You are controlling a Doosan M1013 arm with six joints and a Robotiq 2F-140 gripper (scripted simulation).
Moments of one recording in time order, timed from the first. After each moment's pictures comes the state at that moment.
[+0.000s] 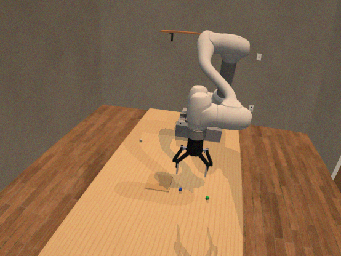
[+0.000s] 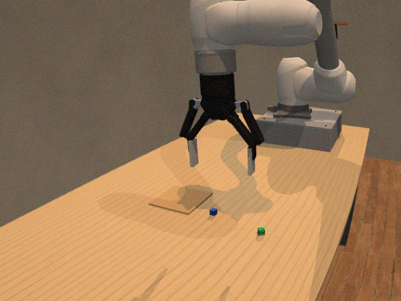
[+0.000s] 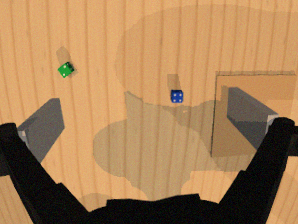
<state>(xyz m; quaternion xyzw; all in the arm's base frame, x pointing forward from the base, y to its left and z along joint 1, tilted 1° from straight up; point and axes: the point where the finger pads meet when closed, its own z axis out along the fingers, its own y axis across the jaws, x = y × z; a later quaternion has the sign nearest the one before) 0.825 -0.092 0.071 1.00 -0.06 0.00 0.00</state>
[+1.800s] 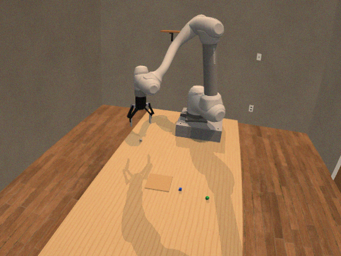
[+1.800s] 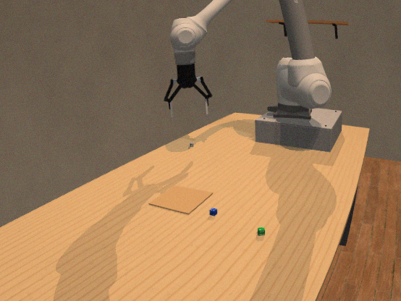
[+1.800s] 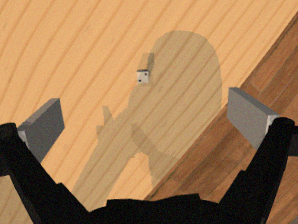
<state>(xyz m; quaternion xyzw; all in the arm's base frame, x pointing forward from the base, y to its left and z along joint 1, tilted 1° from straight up) 0.253 -0.423 0.050 0.97 0.23 0.01 0.00</state>
